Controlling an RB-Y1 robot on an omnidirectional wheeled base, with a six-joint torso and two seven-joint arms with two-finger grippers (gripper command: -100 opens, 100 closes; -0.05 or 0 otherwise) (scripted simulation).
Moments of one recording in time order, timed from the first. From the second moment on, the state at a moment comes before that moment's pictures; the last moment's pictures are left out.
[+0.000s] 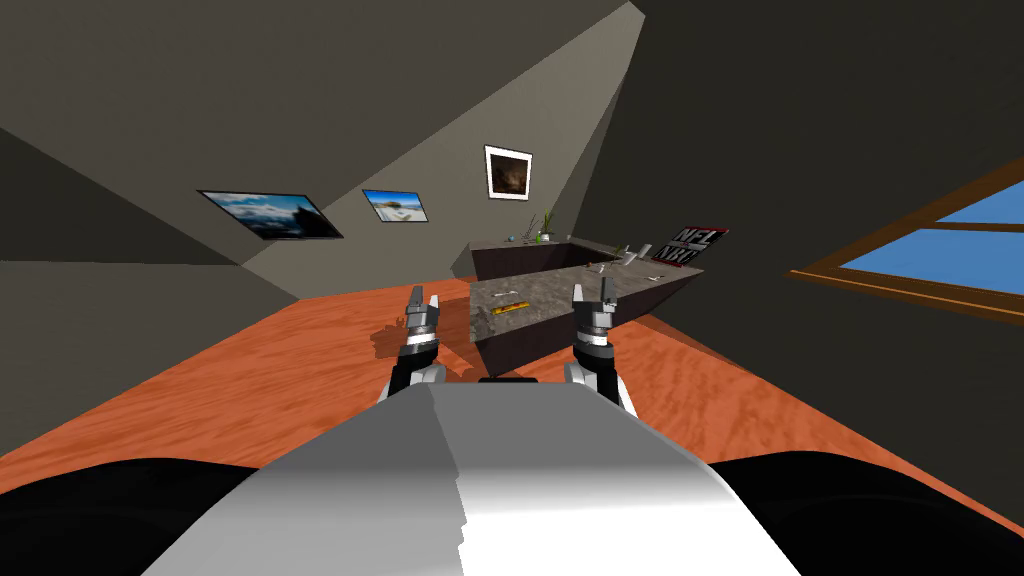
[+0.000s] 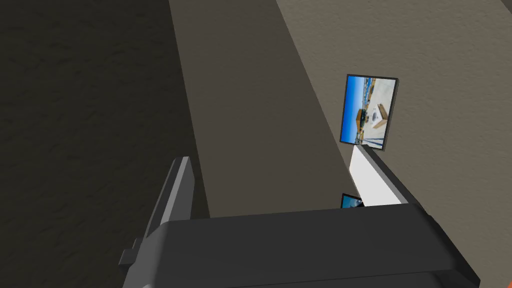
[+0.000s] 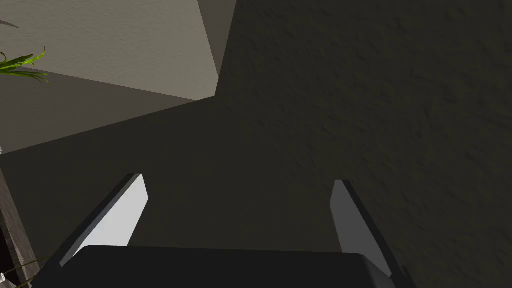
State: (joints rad) left arm 0.54 -0.05 -0.01 -2.22 0.01 -0.43 -0.10; right arm 0.53 0.04 0.07 -2.32 0.11 -0.56 -0.12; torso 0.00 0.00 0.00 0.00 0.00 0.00
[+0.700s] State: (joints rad) left arm 0.42 0.15 0.05 -2.21 0.08 -0.32 -0.01; right arm 0.53 0.04 0.07 -2.32 0.11 -0.56 -0.12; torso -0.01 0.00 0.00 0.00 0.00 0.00
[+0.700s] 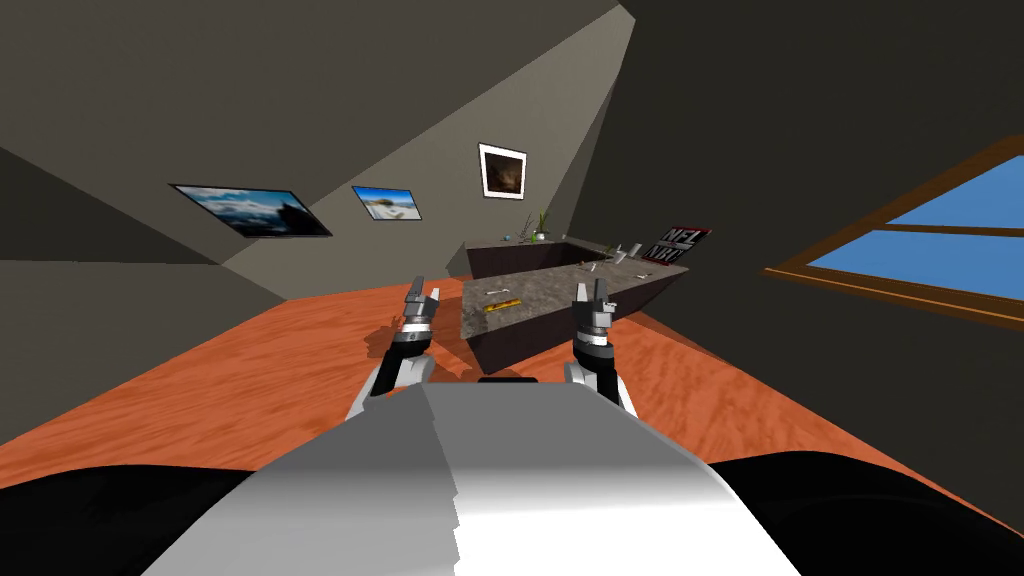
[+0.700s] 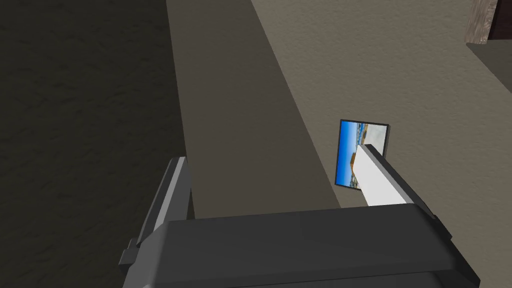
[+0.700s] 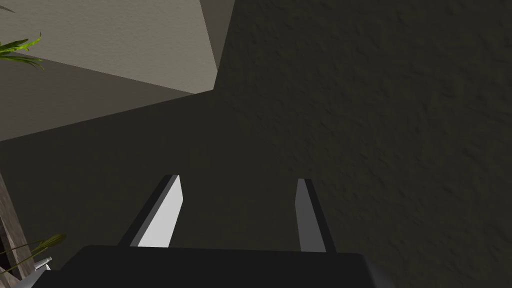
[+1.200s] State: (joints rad) left arm 0.31 0.23 0.11 -2.19 0.13 -0.18 0.06; right arm 0.53 0.04 0.07 -2.32 0.11 -0.56 -0.12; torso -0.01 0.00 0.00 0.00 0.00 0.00
